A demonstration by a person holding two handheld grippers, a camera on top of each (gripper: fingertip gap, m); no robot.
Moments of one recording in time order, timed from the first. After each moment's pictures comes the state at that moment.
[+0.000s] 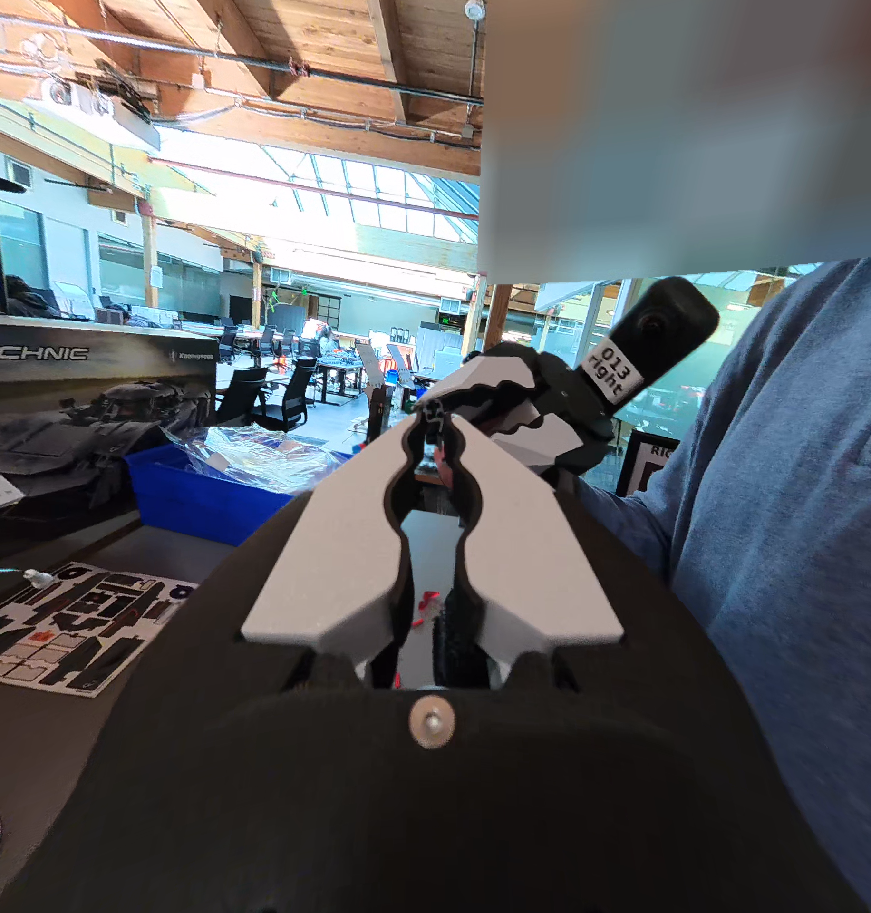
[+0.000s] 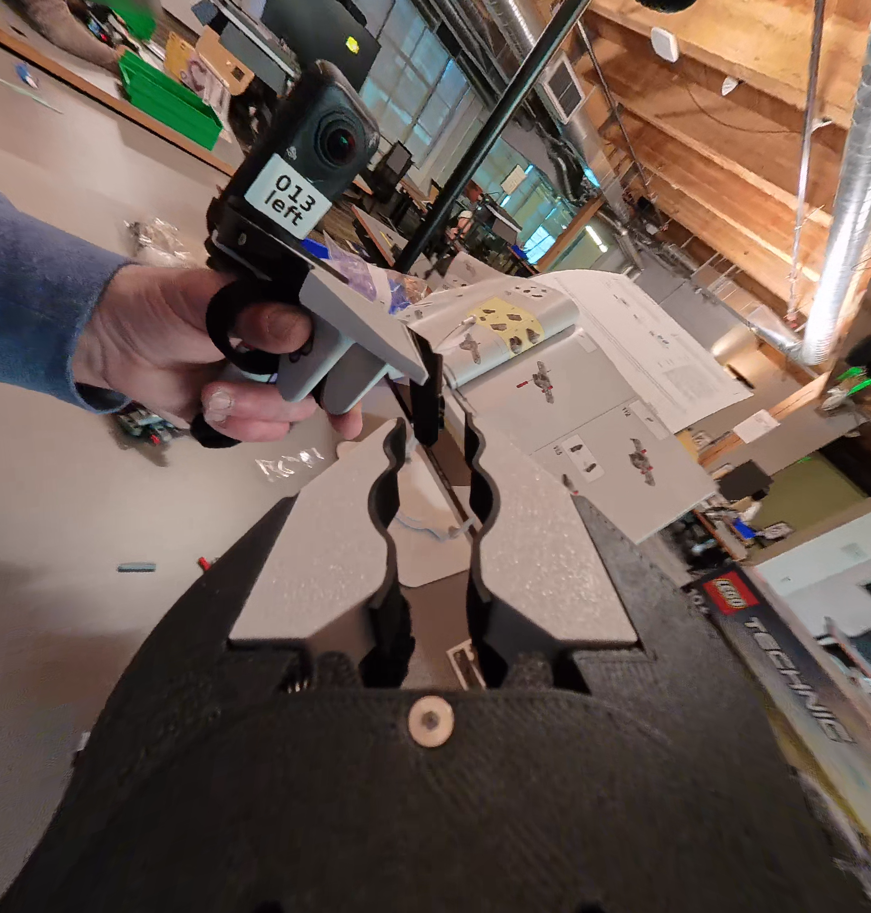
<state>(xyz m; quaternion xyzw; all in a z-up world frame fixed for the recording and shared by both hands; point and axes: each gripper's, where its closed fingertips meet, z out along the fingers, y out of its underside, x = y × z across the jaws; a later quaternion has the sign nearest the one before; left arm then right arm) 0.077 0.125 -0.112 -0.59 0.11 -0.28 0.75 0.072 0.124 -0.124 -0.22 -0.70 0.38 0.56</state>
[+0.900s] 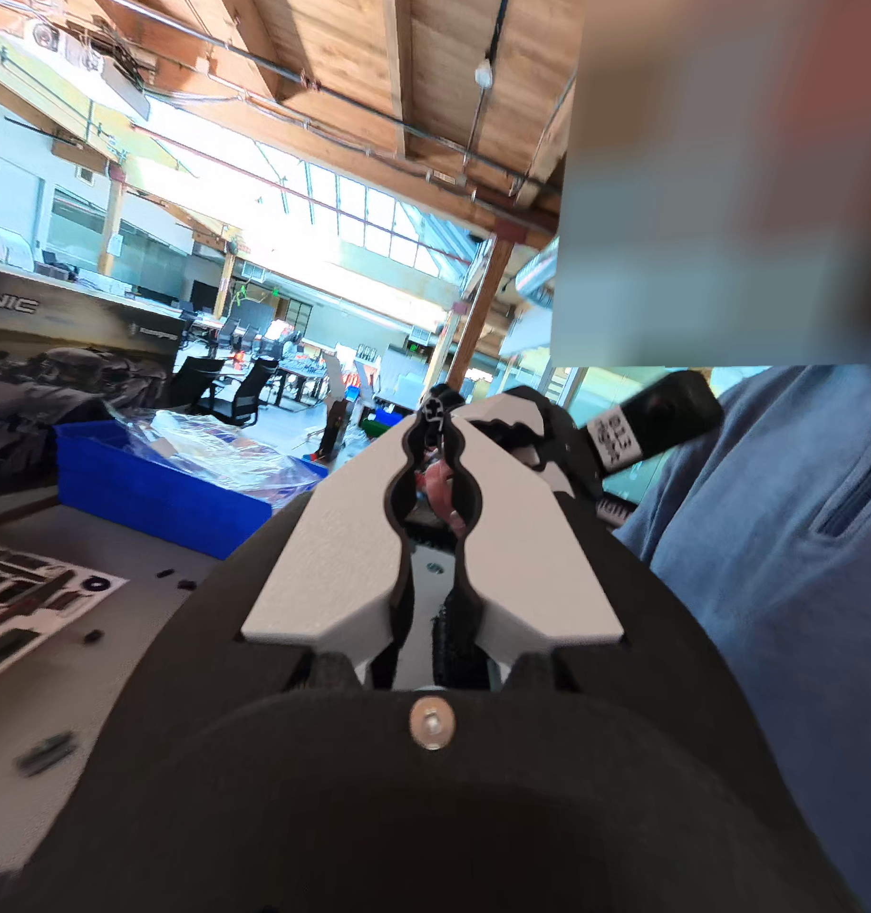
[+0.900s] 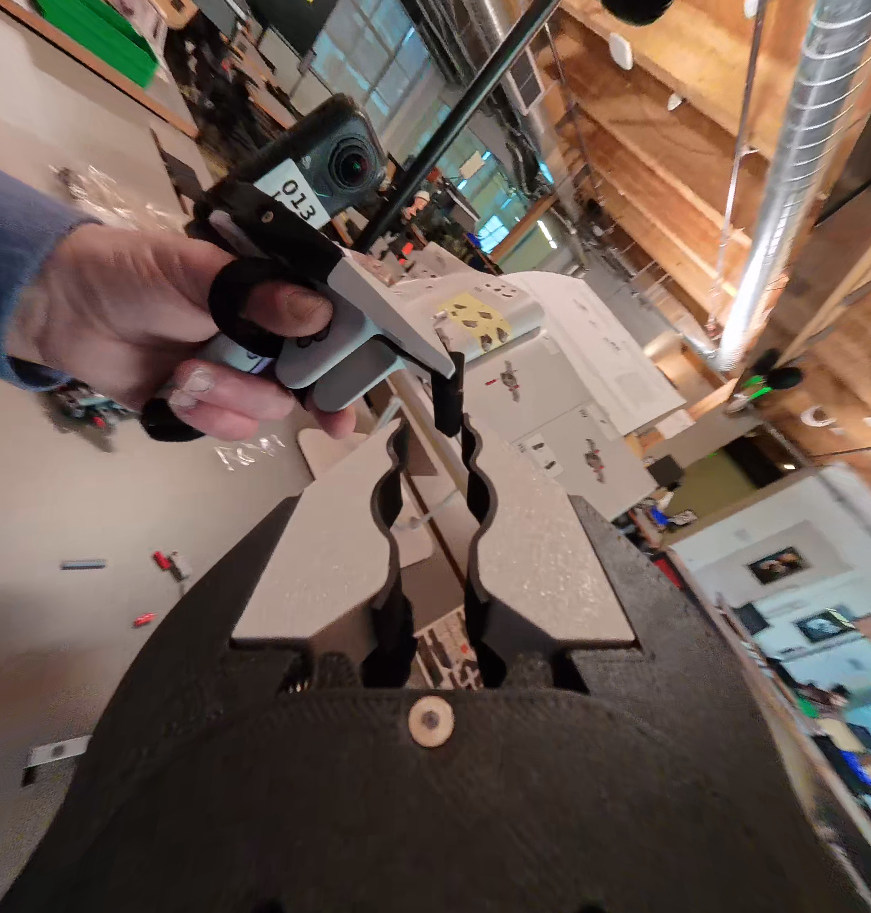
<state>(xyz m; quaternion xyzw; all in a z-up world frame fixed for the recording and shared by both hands) 0.072 0.122 -0.106 -0.56 0.05 -0.37 0.74 0.077 0.116 -0.122 -0.22 -0.69 0.33 0.61</state>
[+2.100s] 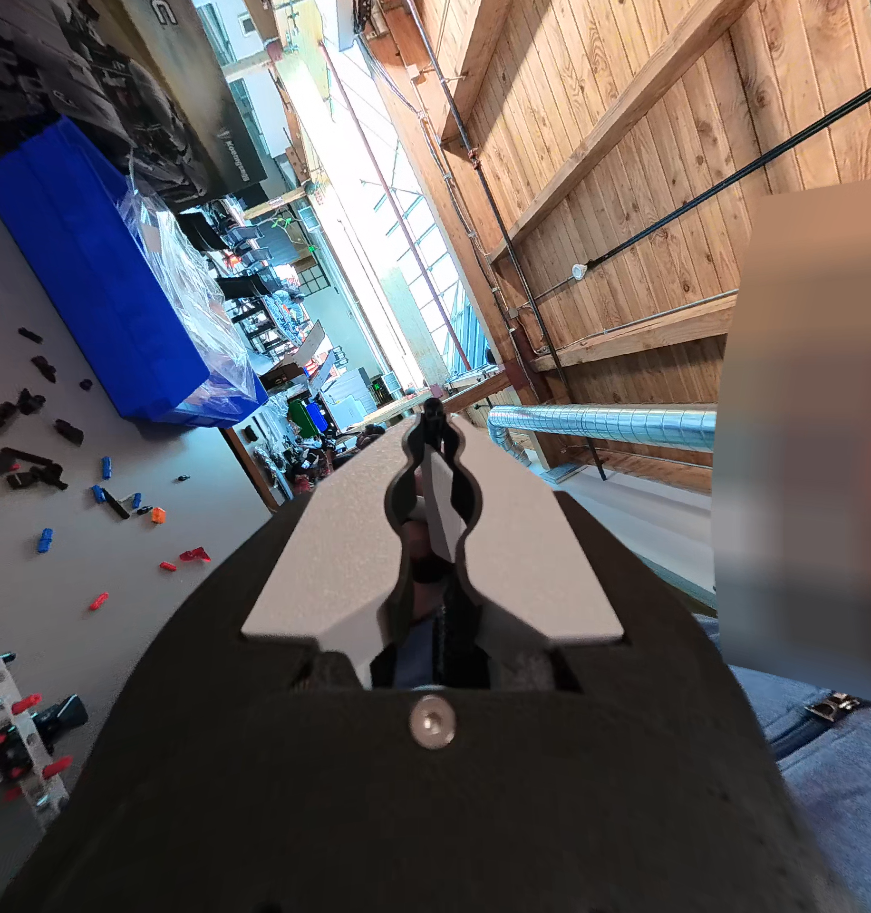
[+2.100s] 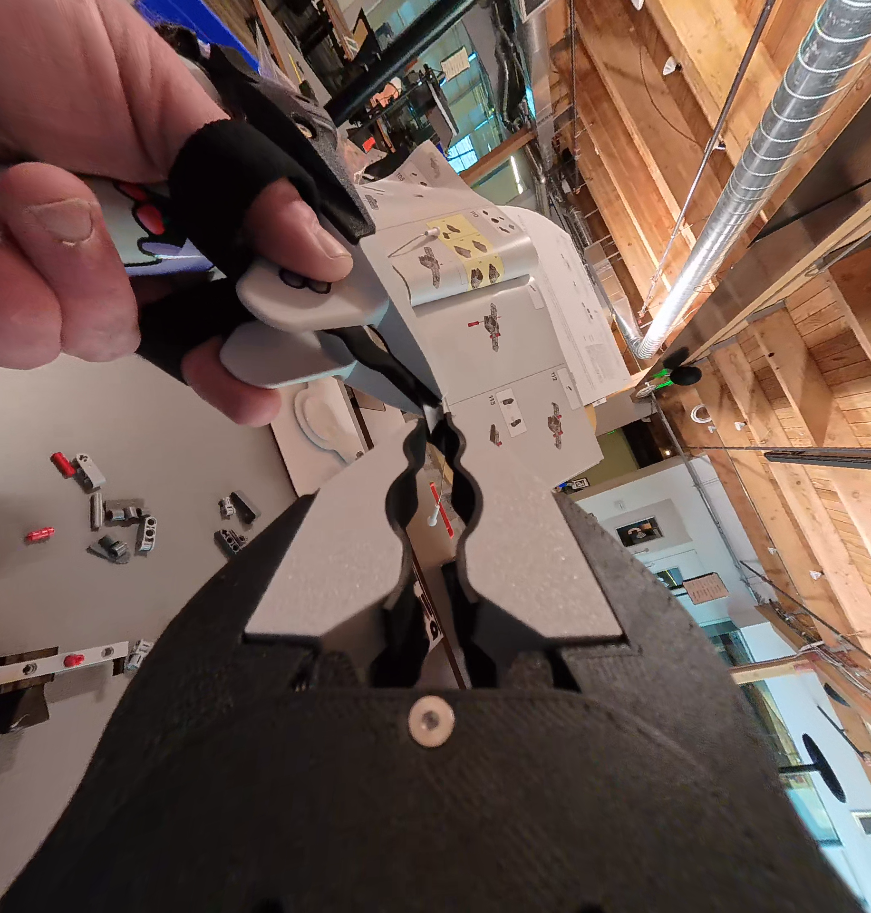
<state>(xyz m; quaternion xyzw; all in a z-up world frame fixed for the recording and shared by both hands) 0.065 0.139 -0.153 -0.51 -0.25 -0.56 0.60 0.066 0.131 -0.158 -0.19 -0.71 0.18 0.65</state>
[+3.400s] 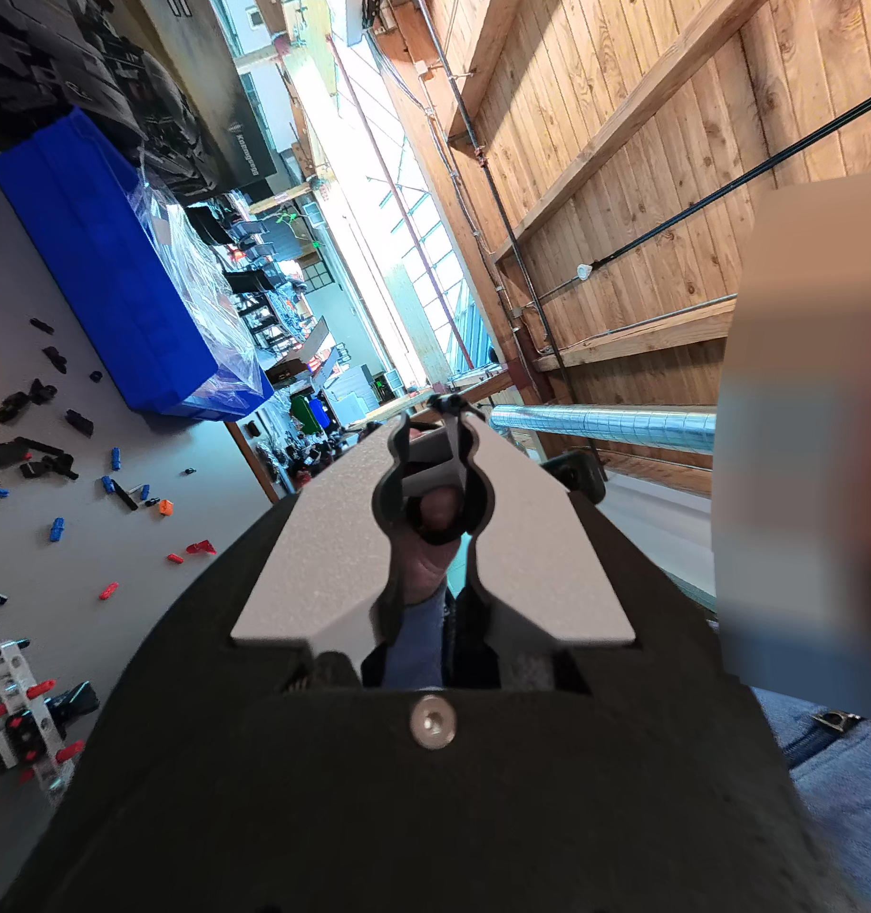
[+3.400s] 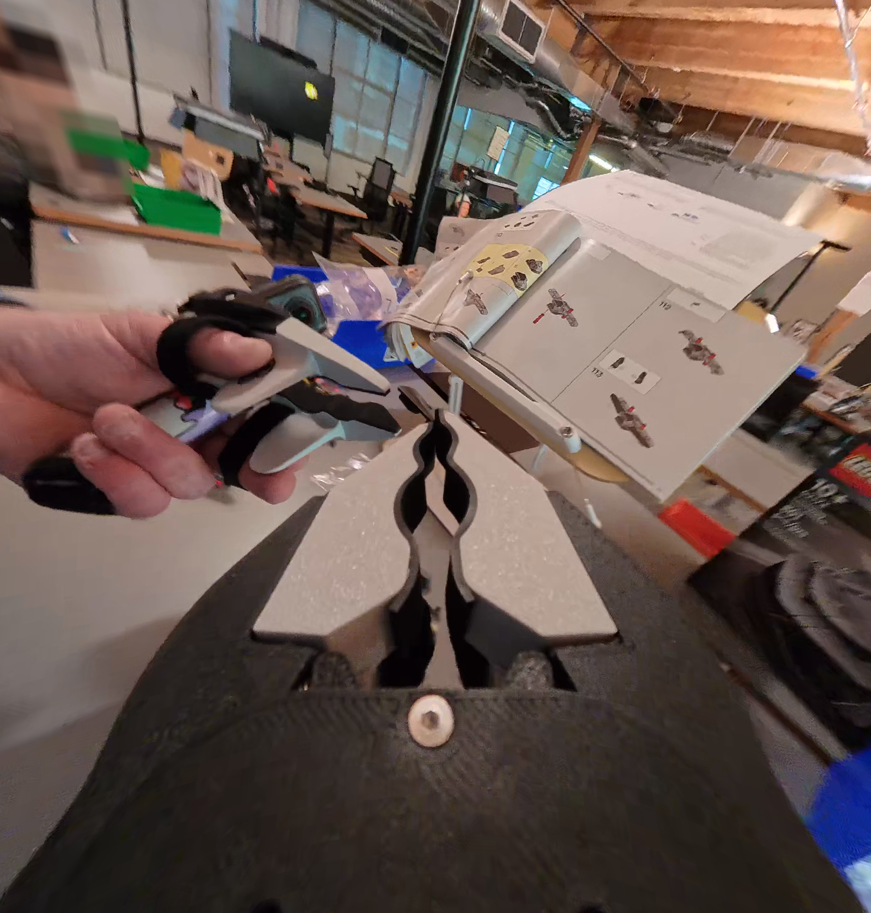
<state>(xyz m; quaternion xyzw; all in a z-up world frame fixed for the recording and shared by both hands) 0.064 0.139 -0.160 -0.51 -0.26 -0.56 0.59 0.077 0.156 -0.146 -0.35 -0.64 0.48 0.49</state>
